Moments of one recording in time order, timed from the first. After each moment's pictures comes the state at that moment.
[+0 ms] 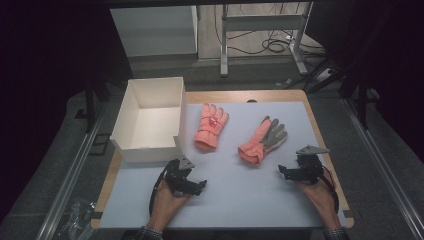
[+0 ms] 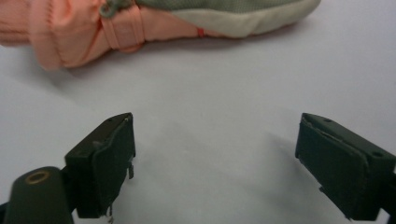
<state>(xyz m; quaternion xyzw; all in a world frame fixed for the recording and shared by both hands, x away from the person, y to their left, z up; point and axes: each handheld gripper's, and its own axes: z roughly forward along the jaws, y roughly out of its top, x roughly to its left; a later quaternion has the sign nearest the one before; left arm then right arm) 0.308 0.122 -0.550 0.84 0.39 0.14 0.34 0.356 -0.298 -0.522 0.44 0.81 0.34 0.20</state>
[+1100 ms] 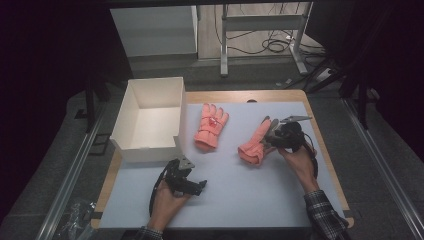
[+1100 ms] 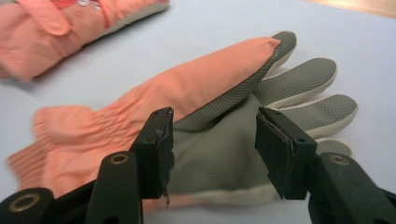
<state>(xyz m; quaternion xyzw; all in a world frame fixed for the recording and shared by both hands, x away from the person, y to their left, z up) 0.308 0.122 -0.550 0.84 0.40 0.14 0.35 0.439 -0.247 -0.485 0.44 0.80 0.36 0.17</state>
